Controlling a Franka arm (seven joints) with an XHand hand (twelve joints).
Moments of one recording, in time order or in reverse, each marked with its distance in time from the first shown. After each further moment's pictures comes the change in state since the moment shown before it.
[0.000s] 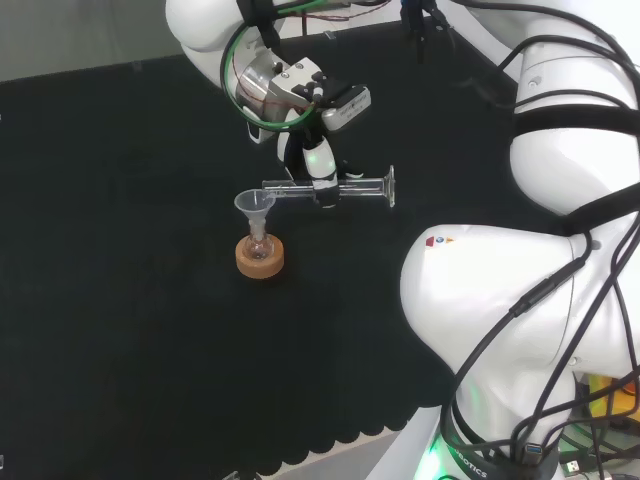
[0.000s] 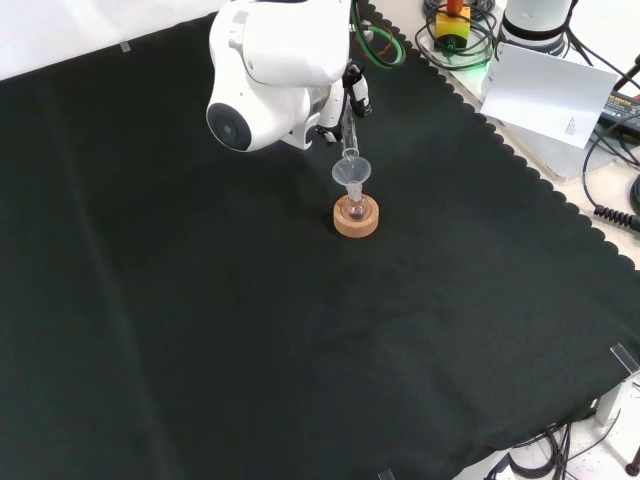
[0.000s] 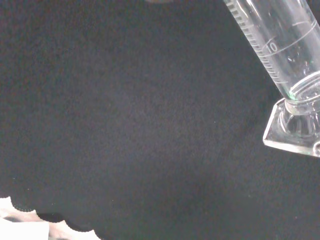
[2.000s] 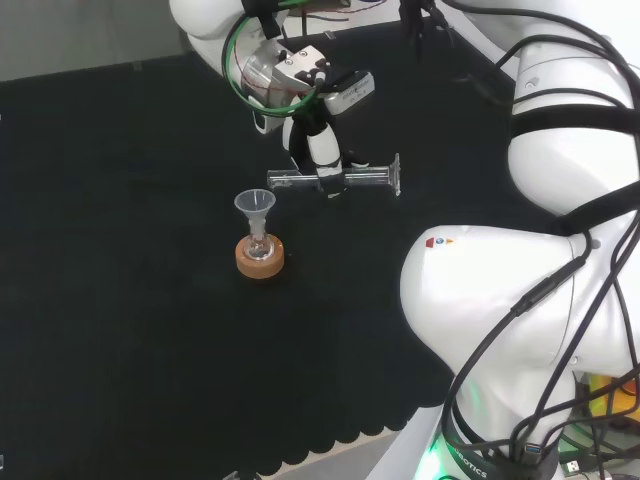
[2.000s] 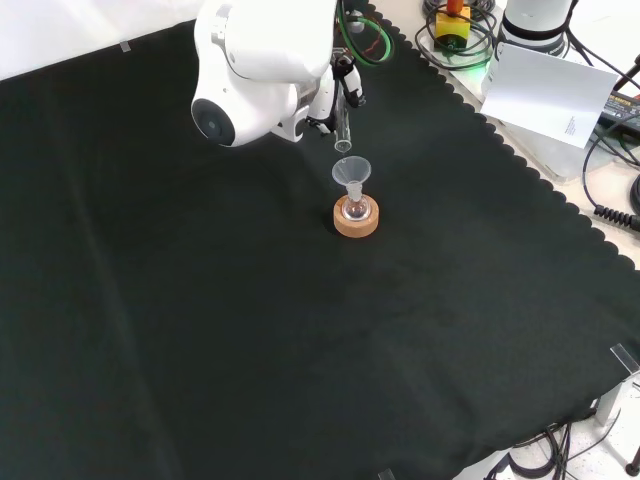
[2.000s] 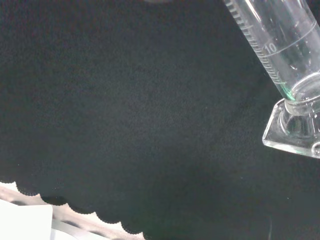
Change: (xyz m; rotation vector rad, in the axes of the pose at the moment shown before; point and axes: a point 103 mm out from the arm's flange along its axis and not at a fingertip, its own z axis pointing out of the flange) arm -0.013 -0.011 -0.007 0.041 0.023 -0.006
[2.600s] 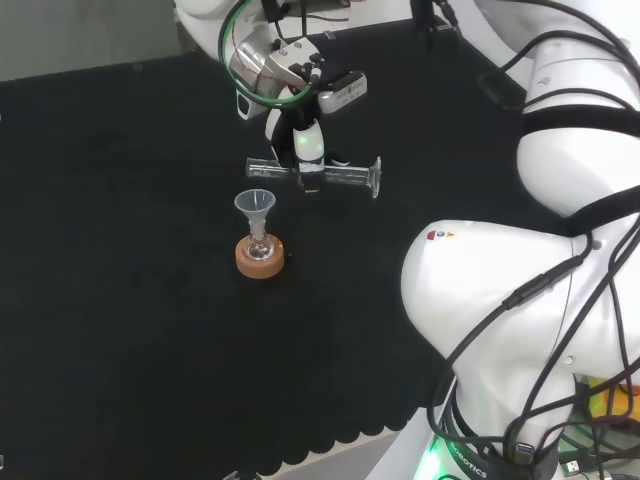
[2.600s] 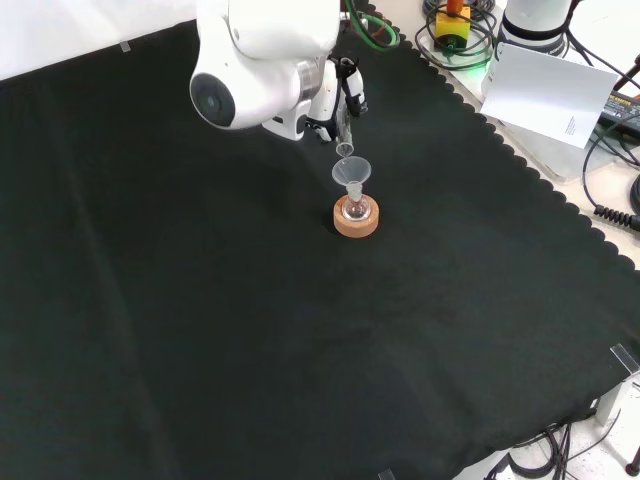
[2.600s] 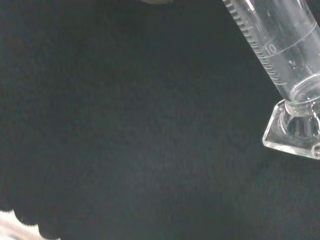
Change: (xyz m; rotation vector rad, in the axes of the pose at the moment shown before) arm 0.013 -0.003 -0.014 -0.160 0.020 -0.071
